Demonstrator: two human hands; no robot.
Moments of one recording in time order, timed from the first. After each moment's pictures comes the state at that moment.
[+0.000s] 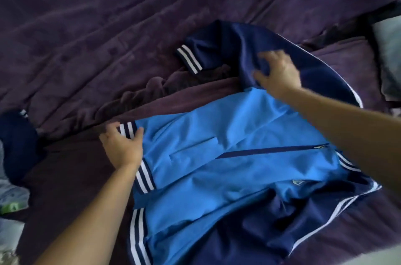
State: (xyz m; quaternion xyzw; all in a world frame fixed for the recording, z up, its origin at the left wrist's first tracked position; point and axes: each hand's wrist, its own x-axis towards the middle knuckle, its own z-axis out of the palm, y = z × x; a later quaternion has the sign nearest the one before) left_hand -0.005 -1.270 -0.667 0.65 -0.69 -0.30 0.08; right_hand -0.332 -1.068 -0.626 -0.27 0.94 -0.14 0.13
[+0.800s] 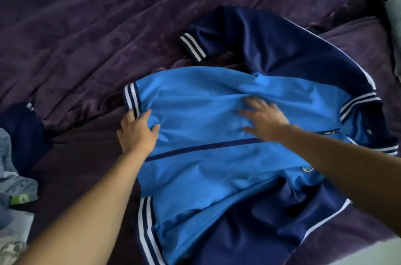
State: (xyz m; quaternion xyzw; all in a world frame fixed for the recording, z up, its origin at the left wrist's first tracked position) left_hand -0.005 -1.272 -0.679 0.45 -0.86 -0.17 -0.14; right_hand -0.228 -1.014 -0.681 -0.44 0.85 0.09 0.28
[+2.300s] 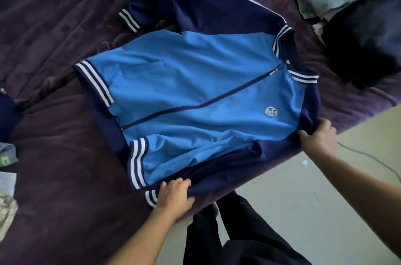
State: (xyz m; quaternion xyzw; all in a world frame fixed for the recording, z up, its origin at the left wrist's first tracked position) left_hand 0.137 -0.927 -0.642 0.19 -0.89 -0.17 -0.39; right_hand -0.128 -0.634 -0.646 0.19 0.95 -0.14 0.20
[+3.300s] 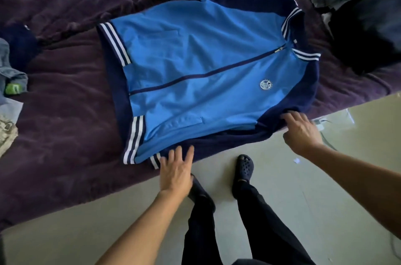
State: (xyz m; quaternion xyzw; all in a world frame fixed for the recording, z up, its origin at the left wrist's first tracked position) left_hand 0.230 -0.855 -0.640 0.22 -0.94 -0.07 -0.25; right_hand -0.038 -0.620 -0.624 -0.26 0.94 0.05 0.21
